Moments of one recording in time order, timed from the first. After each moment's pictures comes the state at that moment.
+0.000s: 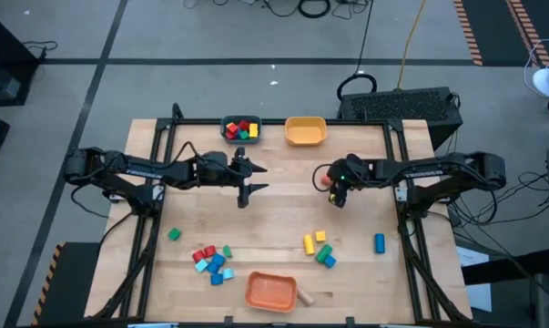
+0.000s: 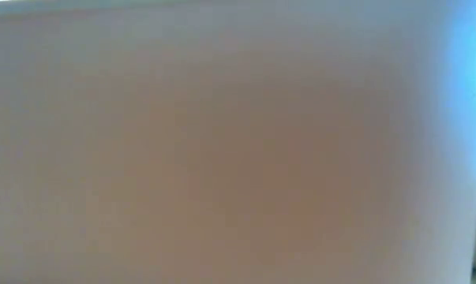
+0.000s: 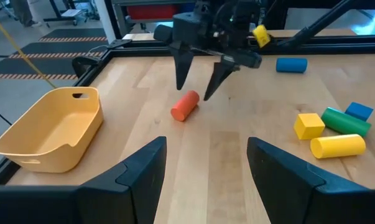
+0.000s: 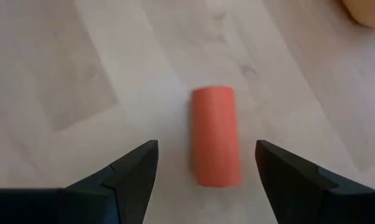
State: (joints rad) left arm 0.14 1.36 0.65 0.40 0.04 0.09; right arm -0.22 1.29 0.58 -0.35 0.19 0.20
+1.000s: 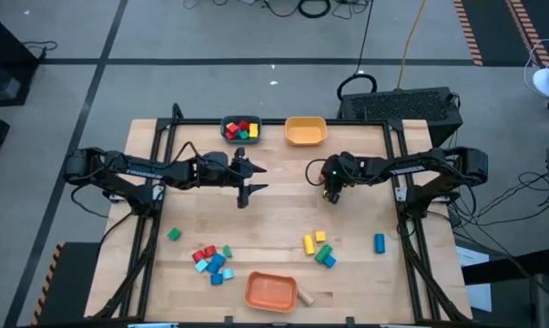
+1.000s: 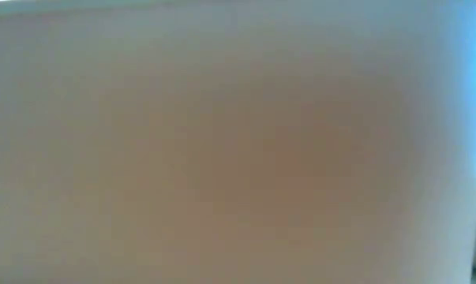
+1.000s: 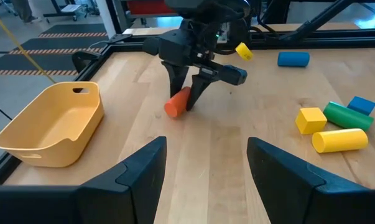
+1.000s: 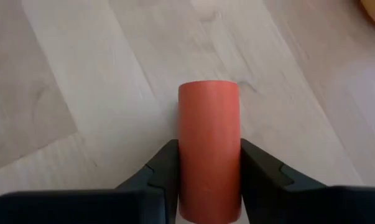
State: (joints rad) left arm 0.14 1.36 0.65 0.38 0.04 0.09; right arm -0.30 1.46 0.57 -0.17 0.16 0.12
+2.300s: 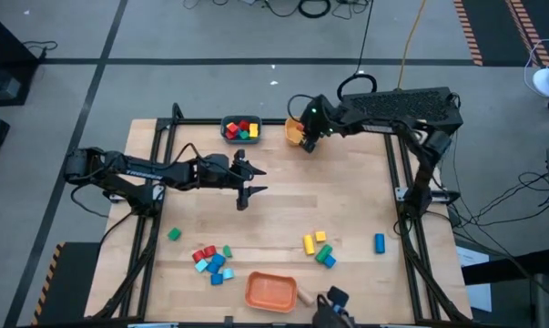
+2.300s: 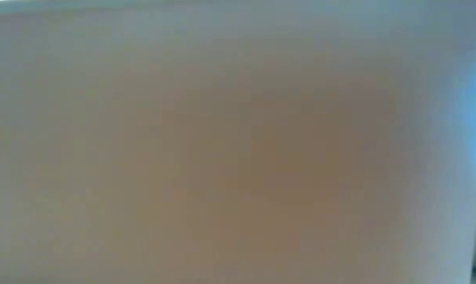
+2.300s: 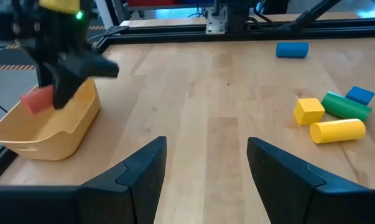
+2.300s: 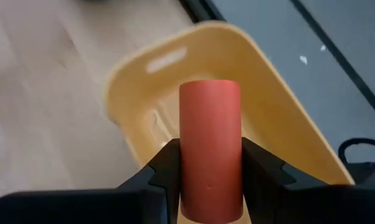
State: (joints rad) left arm 0.12 1.36 0.65 0.35 0.02 0.09; right arm -0.68 1.84 1.18 -0.24 -0.01 -0.18
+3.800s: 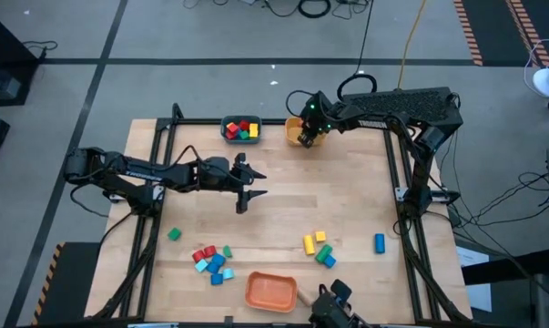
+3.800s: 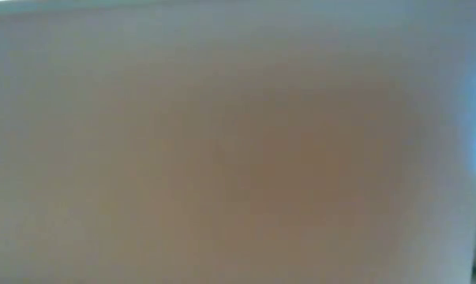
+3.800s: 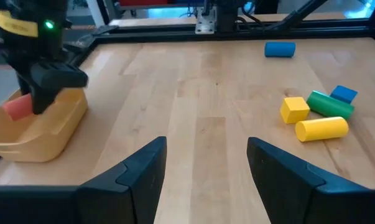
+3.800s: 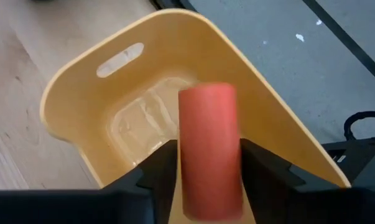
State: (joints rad) left arm 0.09 1.36 0.65 0.34 0.03 0.07; right arm -0.72 1.91 1.24 -0.26 0.00 -0.08
